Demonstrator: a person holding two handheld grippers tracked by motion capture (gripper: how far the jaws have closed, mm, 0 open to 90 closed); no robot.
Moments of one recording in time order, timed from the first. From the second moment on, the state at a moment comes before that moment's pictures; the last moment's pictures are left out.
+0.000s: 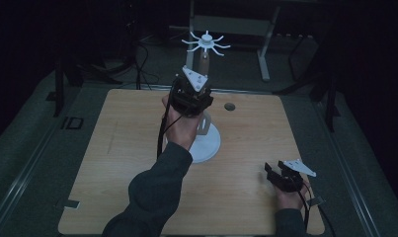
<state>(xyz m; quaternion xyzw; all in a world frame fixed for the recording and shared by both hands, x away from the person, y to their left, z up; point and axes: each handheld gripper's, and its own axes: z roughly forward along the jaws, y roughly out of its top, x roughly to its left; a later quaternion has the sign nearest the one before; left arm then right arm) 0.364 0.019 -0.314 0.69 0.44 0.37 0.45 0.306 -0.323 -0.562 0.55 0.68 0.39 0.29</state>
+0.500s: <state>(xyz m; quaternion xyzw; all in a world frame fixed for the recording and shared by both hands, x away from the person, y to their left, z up) 0.358 0.021 -0.315 0.69 0.43 0.36 0.45 0.306 -0.323 -0.562 0.55 0.68 0.39 0.29</state>
